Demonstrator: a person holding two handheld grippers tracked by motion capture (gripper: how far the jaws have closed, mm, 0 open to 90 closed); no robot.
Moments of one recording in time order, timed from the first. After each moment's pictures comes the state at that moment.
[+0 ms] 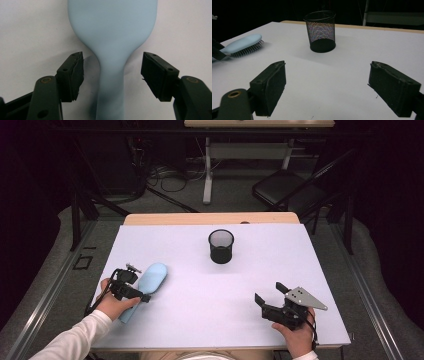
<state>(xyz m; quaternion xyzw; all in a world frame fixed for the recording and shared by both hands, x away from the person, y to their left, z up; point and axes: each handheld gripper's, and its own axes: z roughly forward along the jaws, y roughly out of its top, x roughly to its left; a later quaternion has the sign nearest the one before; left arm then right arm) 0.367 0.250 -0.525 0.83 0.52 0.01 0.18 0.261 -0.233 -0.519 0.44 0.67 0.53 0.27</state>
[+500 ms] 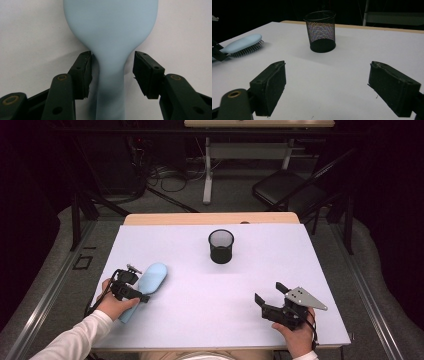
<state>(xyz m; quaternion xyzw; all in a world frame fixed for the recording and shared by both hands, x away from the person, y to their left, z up) 0.368 0.249 -0.529 0.84 0.52 0.01 0.17 0.261 -0.233 -0.519 0.44 0.67 0.53 0.27</state>
